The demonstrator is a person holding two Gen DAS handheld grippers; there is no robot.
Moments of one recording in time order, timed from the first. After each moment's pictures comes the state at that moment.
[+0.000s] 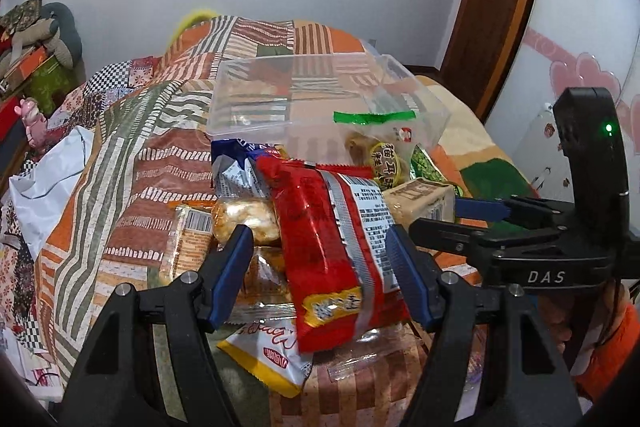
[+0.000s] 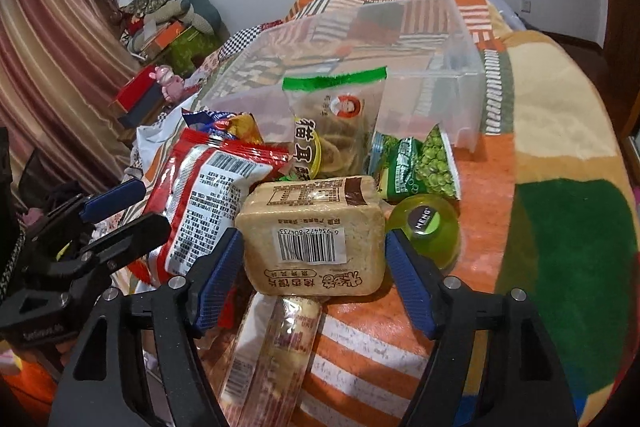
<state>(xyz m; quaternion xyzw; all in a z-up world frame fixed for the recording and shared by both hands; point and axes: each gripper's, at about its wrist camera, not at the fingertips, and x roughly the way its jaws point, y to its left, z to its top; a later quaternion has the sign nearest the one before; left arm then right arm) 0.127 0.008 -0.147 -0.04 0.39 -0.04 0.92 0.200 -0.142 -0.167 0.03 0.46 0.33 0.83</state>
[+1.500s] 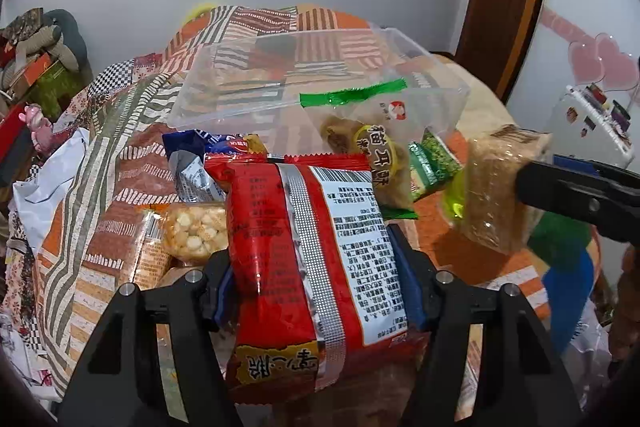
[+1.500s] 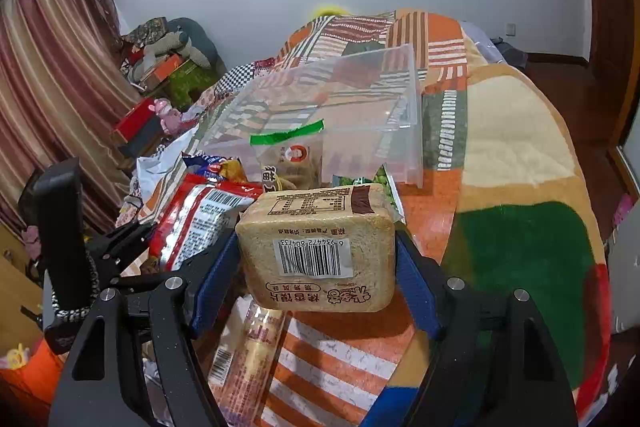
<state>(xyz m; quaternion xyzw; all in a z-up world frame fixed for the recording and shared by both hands) 0.160 -0.019 -0.175 -0.02 0.40 -0.01 0.92 0.197 -0.180 -0.140 0.05 0.40 0.31 0.86</state>
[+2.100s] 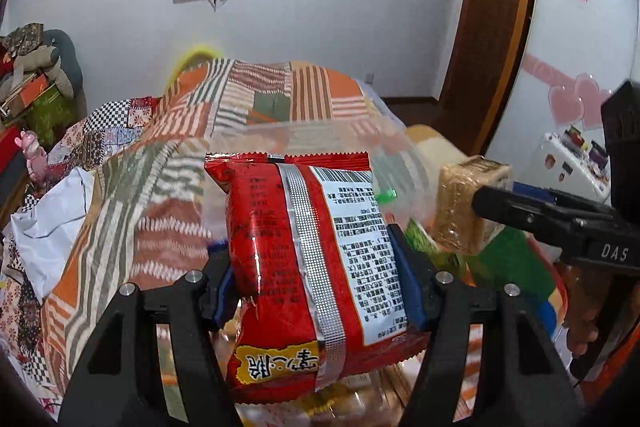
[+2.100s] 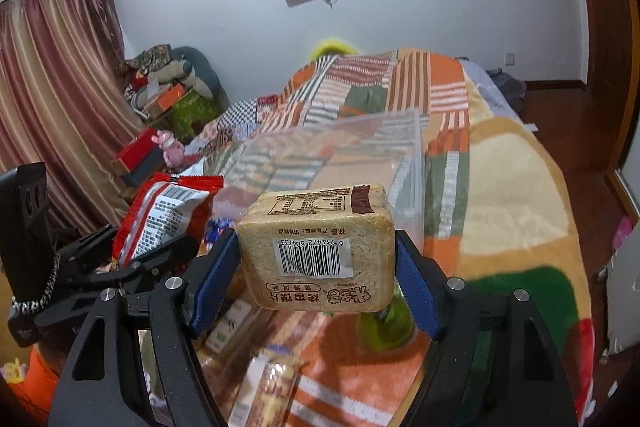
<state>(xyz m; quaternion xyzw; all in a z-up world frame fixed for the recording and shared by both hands) 0.171 0.013 -0.101 -0.04 0.32 -0.03 0.94 0.217 -0.174 -0.102 0.06 0.35 0.31 0.88</state>
